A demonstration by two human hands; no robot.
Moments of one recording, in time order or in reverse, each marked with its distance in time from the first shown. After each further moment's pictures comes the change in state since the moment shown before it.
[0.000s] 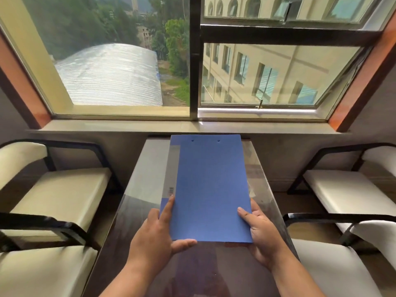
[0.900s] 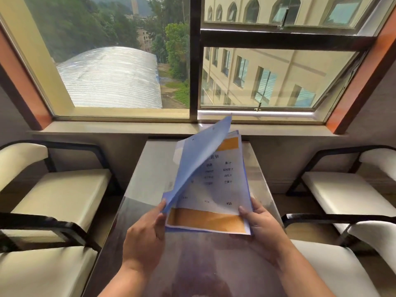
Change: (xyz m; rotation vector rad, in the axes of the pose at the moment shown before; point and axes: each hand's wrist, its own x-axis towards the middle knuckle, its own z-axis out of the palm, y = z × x) left_hand -0.012 0.000 -0.012 -0.290 0.504 0.046; right_hand -0.008 -0.014 0.002 -0.028 0.016 -0.012
